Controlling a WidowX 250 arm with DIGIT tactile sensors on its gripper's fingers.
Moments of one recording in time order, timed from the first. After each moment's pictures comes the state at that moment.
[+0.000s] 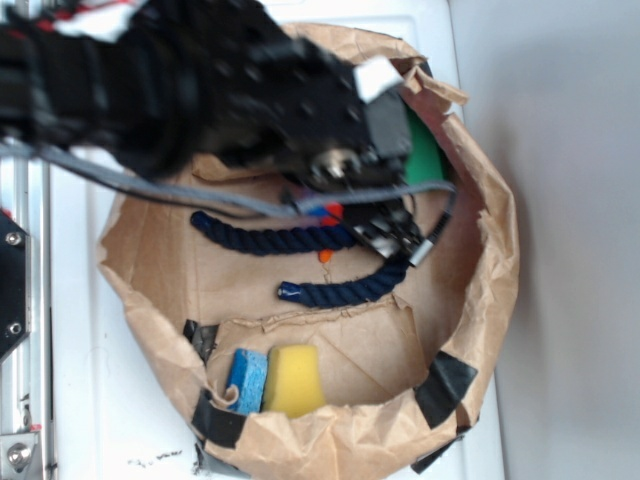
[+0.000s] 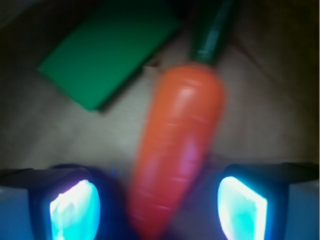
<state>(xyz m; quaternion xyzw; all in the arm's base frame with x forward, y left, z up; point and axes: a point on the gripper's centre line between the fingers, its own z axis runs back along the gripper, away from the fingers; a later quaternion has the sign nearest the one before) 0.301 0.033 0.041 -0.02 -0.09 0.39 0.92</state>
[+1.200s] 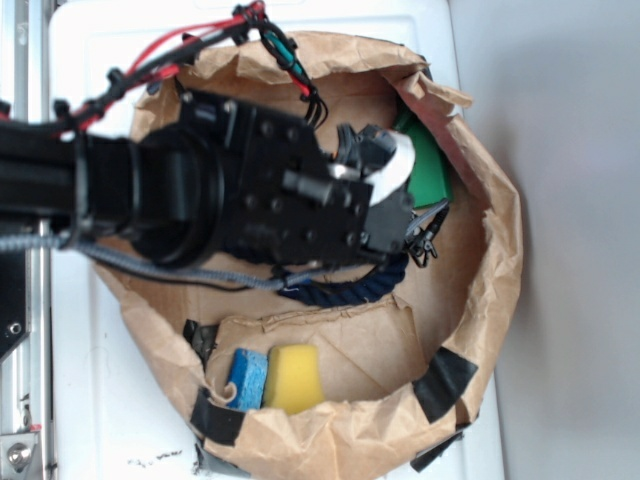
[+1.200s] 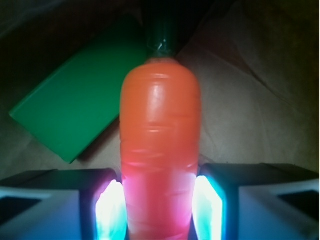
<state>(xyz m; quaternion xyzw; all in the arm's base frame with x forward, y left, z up) 0.305 0.028 0.027 0.05 -0.17 0.42 0.89</state>
